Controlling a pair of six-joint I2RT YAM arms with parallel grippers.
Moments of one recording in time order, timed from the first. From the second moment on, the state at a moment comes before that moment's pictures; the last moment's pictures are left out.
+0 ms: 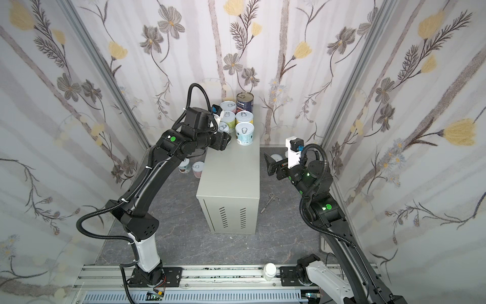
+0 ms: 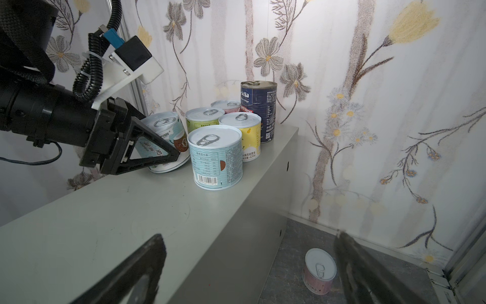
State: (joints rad) left arm -0.61 1.89 2.30 -0.95 -0.08 -0.05; right arm 0.36 0.92 1.06 -0.10 -0.12 0.01
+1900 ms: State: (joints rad) left arm -0.42 1.18 1.16 -0.01 0.22 0.05; right arm 0.50 1.13 1.15 0.00 -0.15 0.03
